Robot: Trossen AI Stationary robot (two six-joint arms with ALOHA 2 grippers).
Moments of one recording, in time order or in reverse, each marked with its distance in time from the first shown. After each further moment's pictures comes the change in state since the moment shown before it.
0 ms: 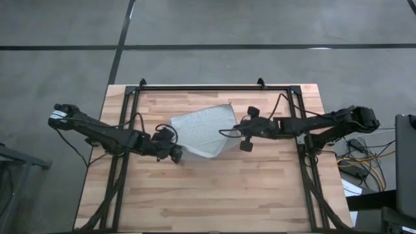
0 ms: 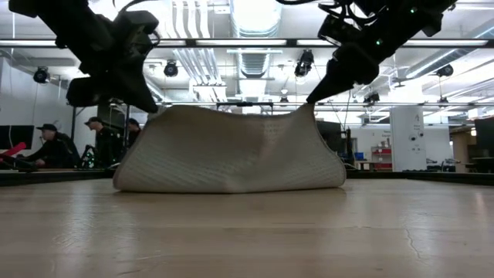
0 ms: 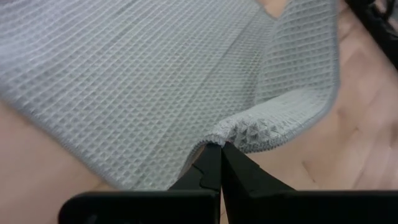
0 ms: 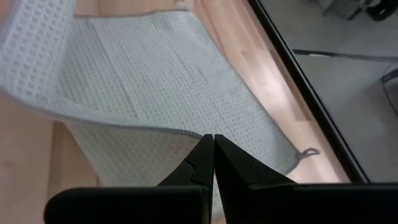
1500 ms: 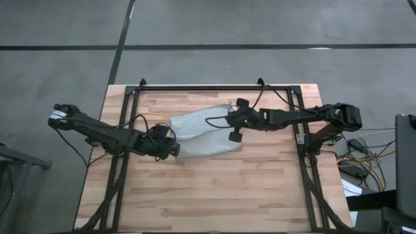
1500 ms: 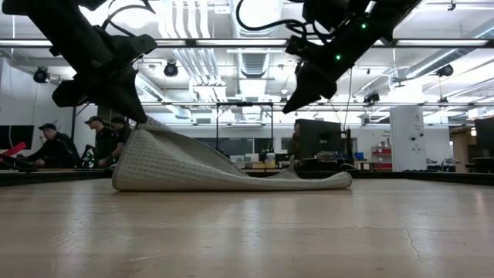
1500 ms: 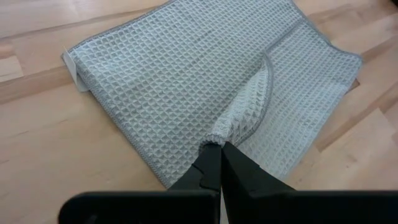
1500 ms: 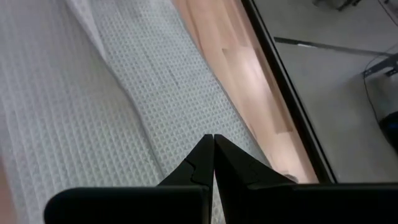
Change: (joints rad) left arm 0.006 0.000 0.000 -0.170 -0.173 -0.131; right arm -0.128 0.218 0.187 -0.015 -0.036 -0.119
